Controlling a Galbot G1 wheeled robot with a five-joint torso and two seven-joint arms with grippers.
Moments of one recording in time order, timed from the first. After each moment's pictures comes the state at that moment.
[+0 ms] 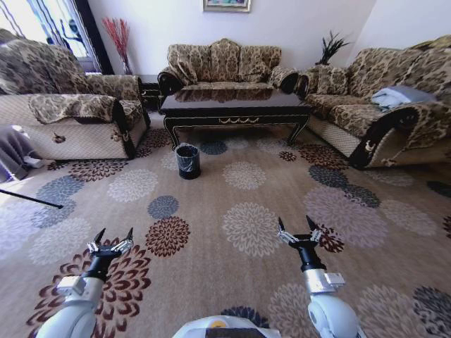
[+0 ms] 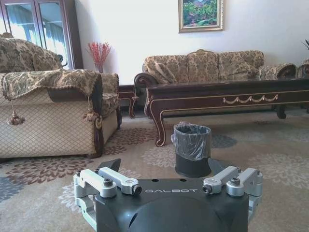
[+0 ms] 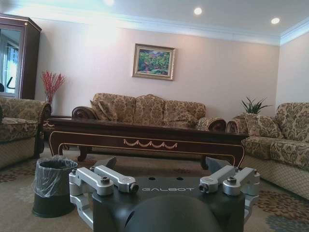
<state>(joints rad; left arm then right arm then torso) 1.84 -1.08 -0.85 -2.10 -0.52 -0.12 -0.07 -1.69 1.30 0.63 2.12 0.19 0.24 0.06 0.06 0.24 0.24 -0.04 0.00</state>
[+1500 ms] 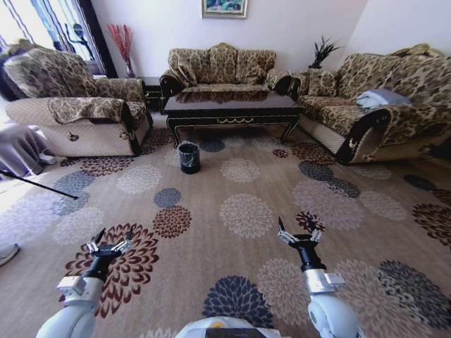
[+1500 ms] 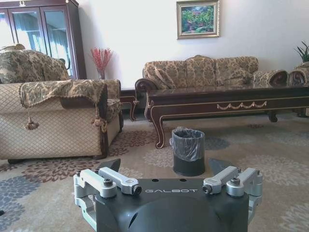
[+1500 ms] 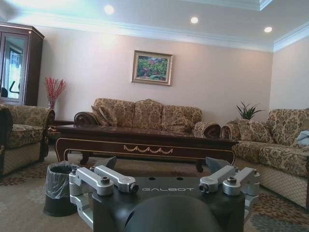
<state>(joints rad) 1.84 -1.08 -0.85 -2.10 -0.52 -0.12 -0.07 -1.69 1.30 0.63 2.12 0.19 0.24 0.06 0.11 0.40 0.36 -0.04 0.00</state>
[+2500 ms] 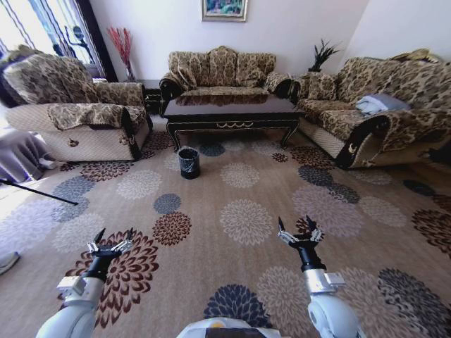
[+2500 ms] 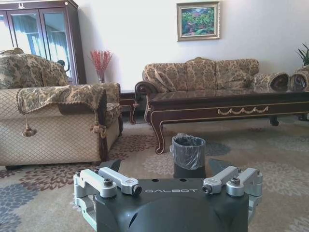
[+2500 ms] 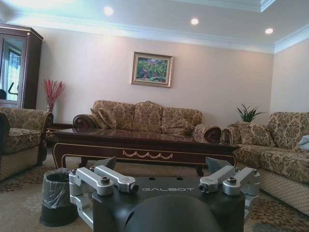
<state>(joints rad) 1.84 -1.08 -0.85 -2.10 -0.52 -0.12 -0.07 -1.69 1.30 0.63 2.12 0.19 0.24 0.06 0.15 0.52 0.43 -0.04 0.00</state>
